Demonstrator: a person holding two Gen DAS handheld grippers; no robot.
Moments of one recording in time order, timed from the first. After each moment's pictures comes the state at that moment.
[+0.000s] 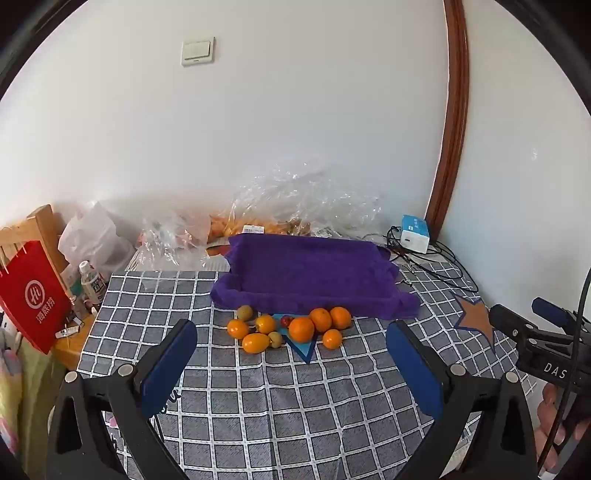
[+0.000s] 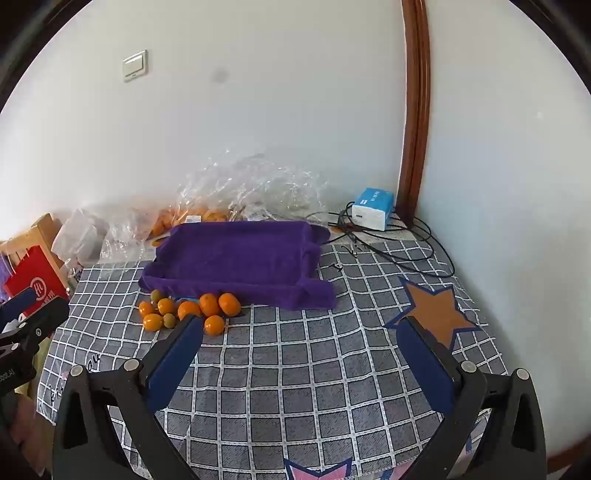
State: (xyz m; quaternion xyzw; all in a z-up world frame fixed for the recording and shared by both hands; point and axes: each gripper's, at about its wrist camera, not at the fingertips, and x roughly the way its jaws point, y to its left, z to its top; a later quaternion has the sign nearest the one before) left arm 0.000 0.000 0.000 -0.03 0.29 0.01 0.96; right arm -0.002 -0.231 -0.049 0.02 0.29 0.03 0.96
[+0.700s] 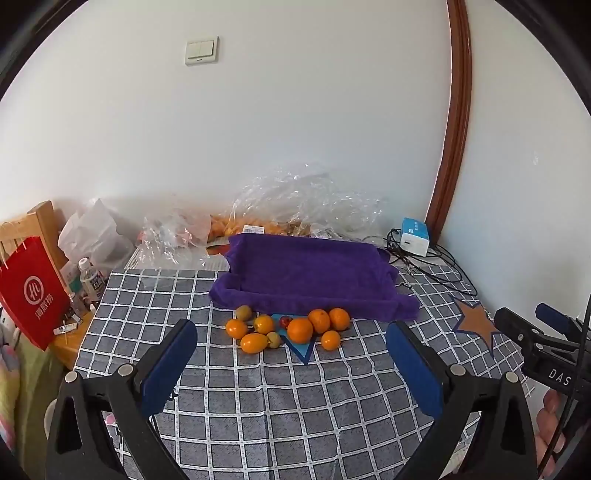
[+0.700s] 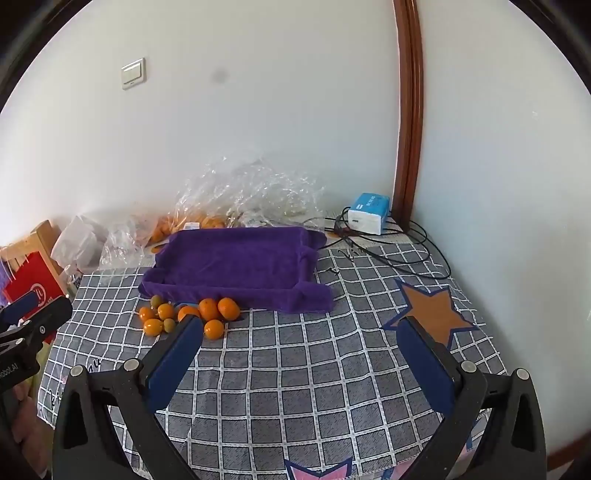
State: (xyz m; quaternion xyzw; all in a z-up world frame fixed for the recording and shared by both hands) left arm 0.001 0.001 0.001 -0.04 0.29 0.01 0.96; right arm -0.008 -0.233 -0.046 0.03 0.28 0.02 0.96
